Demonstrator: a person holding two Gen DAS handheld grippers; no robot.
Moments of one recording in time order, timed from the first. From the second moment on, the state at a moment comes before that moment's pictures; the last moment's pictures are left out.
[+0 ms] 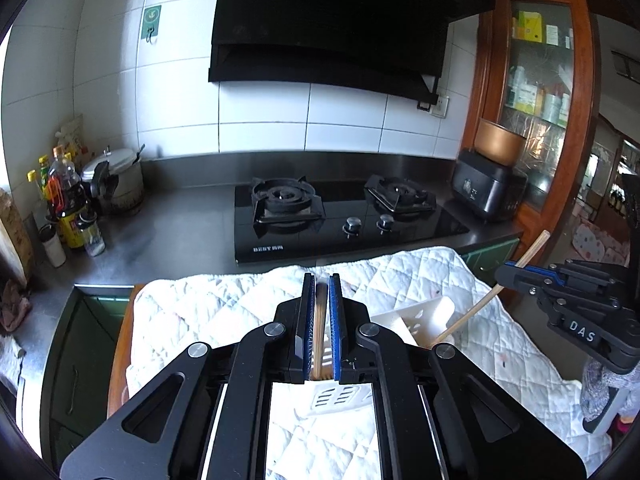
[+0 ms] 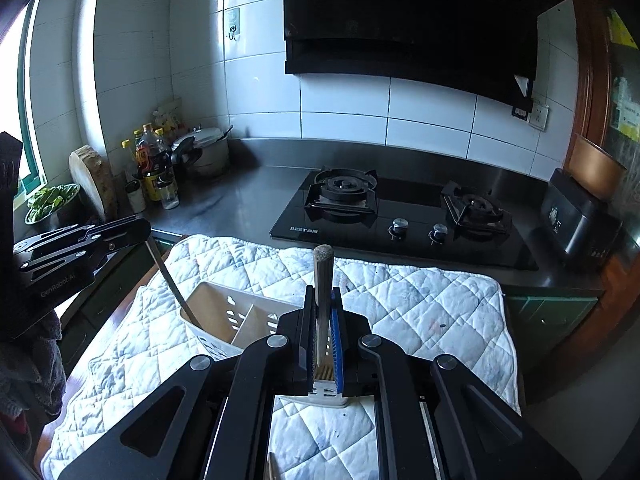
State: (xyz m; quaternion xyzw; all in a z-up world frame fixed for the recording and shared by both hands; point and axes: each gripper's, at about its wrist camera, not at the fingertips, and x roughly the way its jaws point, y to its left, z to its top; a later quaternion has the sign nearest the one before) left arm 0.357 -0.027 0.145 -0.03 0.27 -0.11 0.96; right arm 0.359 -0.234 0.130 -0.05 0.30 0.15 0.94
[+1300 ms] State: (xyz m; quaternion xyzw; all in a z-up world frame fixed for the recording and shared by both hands) left arm 0.099 -0.008 0.054 -0.02 0.28 -0.13 0.95; right arm 0.119 -0.264 -0.005 -0.07 0.34 0.15 0.92
